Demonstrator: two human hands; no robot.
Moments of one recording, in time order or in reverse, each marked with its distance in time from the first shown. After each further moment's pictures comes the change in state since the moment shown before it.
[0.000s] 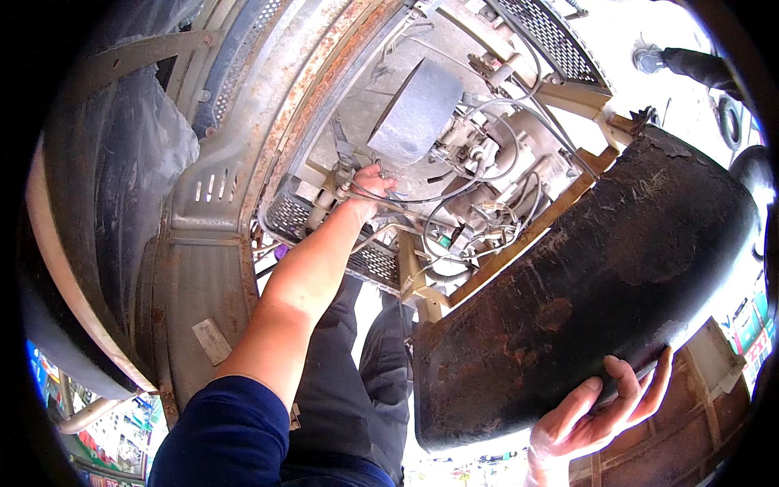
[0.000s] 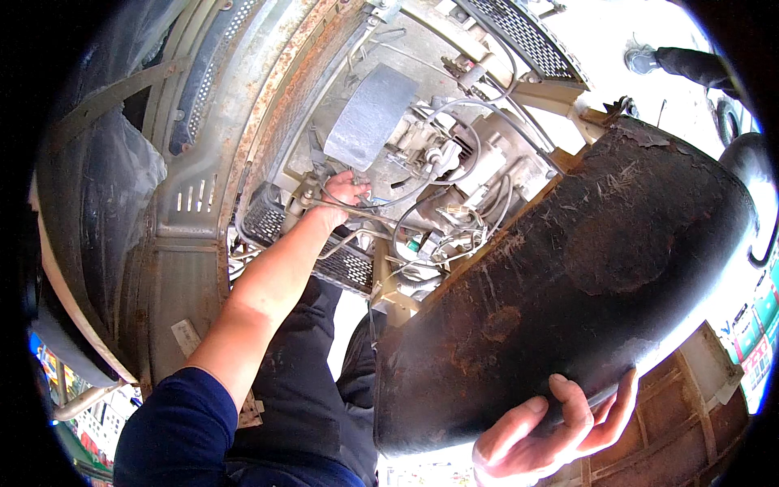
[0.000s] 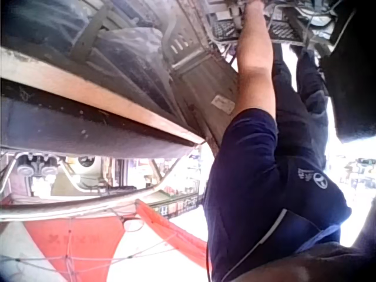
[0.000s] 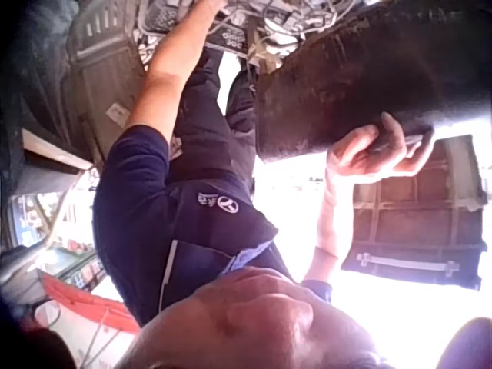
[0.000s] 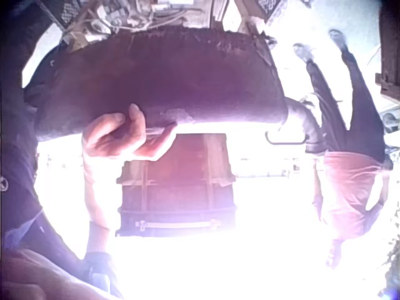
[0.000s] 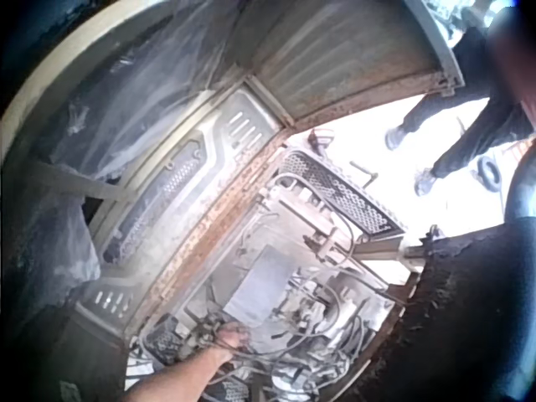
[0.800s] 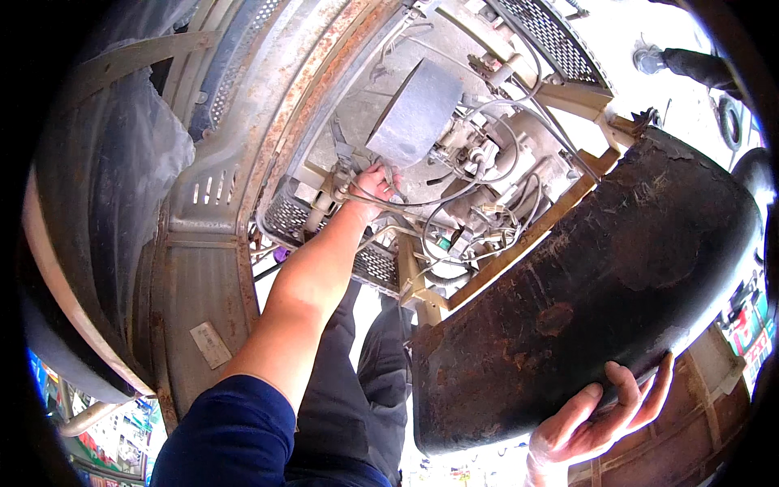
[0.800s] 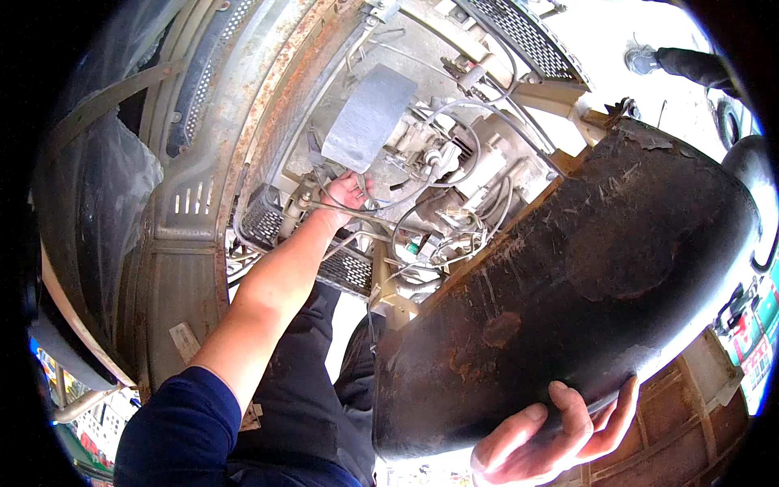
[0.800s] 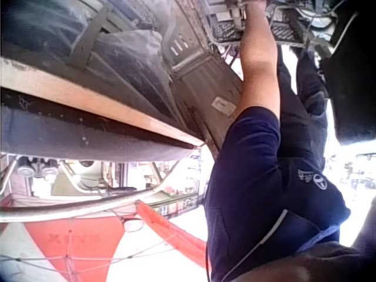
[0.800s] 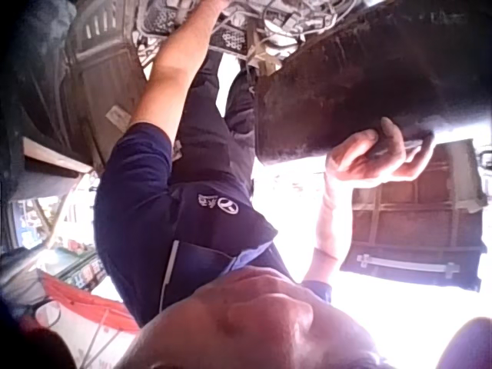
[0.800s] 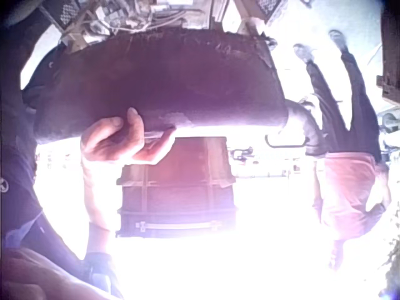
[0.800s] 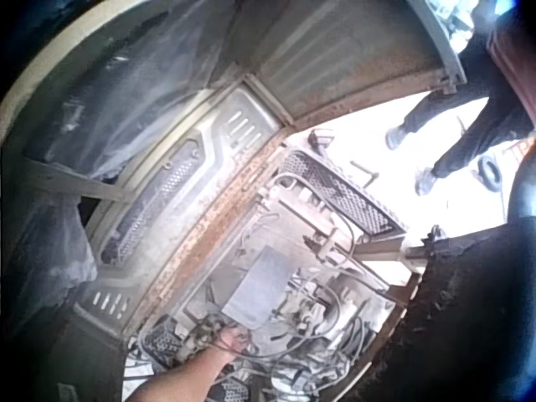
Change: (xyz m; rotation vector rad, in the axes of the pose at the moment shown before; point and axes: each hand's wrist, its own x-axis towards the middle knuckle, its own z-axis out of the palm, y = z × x) left_hand 0.010 -0.005 -0.003 -0.444 -0.081 -0.088; right_hand -0.001 0.002 -0.001 -0.006 -0.025 -0.009
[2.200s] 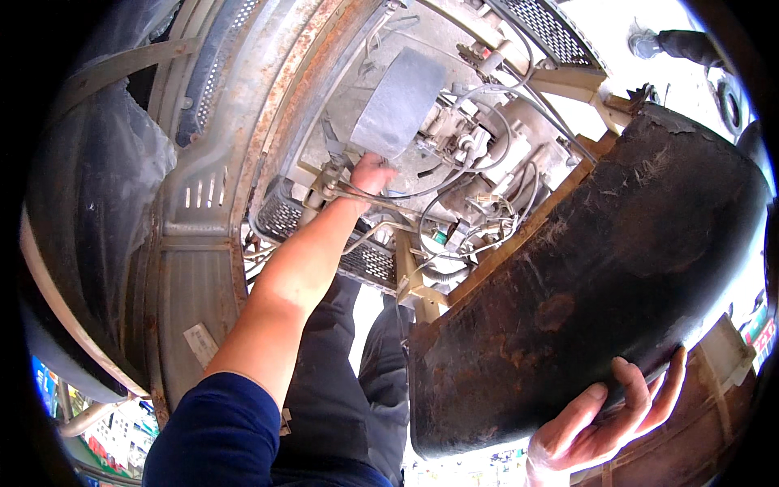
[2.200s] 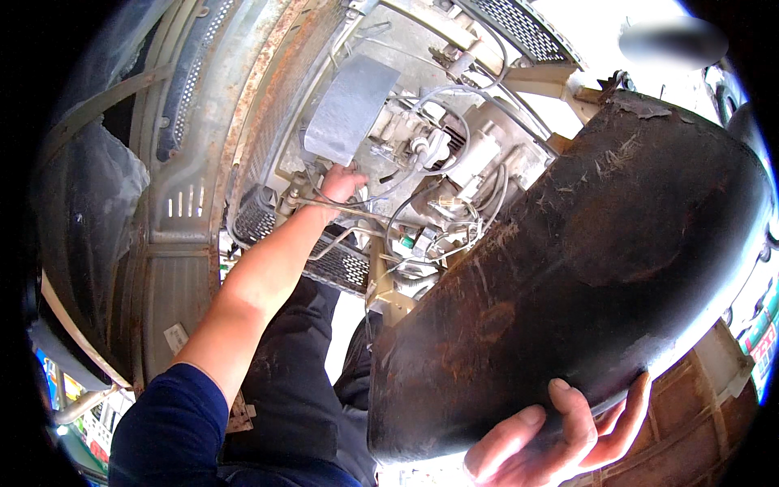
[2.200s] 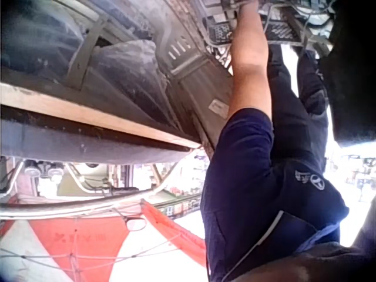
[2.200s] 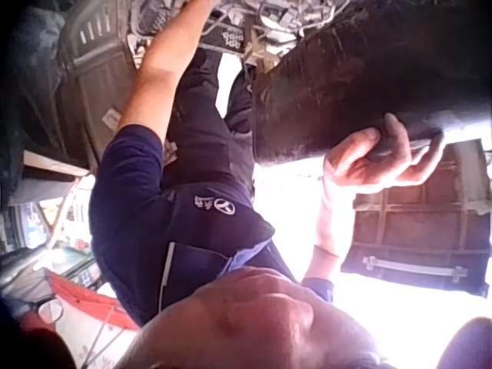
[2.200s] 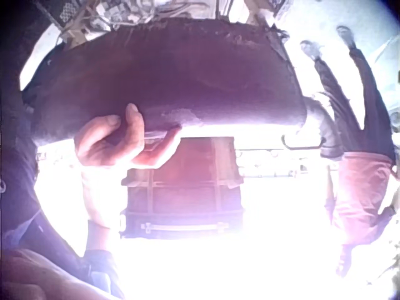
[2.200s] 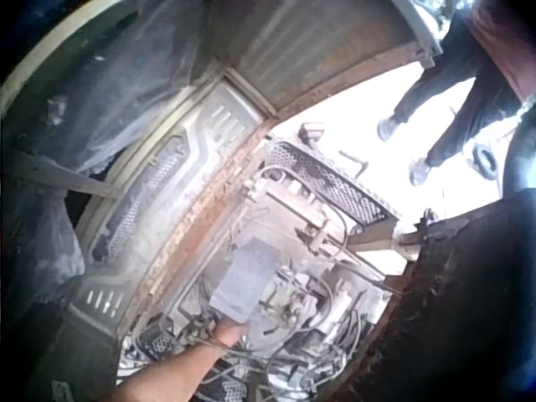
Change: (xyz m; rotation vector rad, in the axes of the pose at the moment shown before) left_hand 0.005 0.002 0.016 0.867 0.091 0.291; right_hand 0.000 0.005 0.001 -0.005 0.017 -0.011
